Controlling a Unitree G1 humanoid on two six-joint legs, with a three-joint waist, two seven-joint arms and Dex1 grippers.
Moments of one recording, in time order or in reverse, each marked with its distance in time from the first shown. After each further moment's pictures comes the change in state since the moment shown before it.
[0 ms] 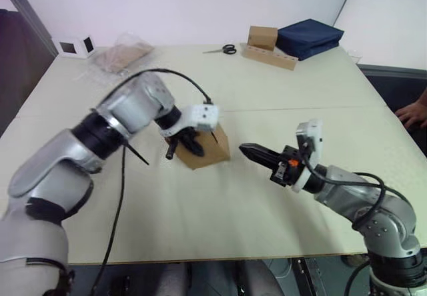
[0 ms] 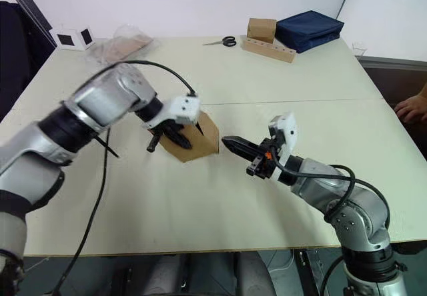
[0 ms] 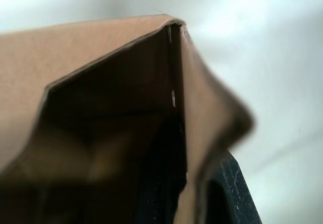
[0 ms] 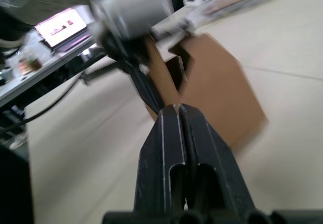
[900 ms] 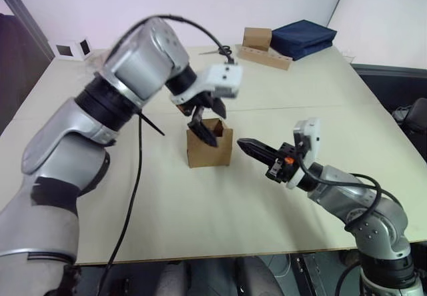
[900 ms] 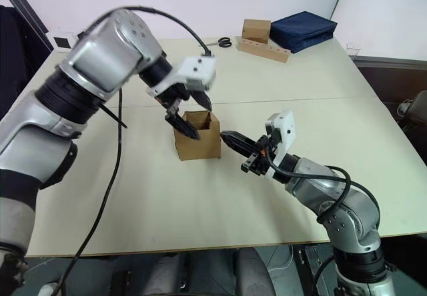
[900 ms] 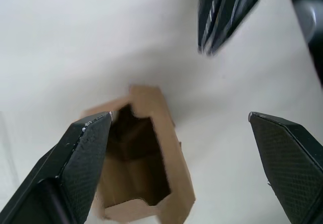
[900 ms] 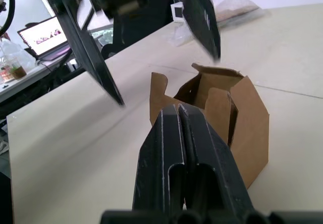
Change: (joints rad) left arm -0.215 -0.052 0.192 0.033 -0.029 0.179 -0.119; right arm -0.037 0.055 0.014 0.018 -0.062 -0.026 -0.009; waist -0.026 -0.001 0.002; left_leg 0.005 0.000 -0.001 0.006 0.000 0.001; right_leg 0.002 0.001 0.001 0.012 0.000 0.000
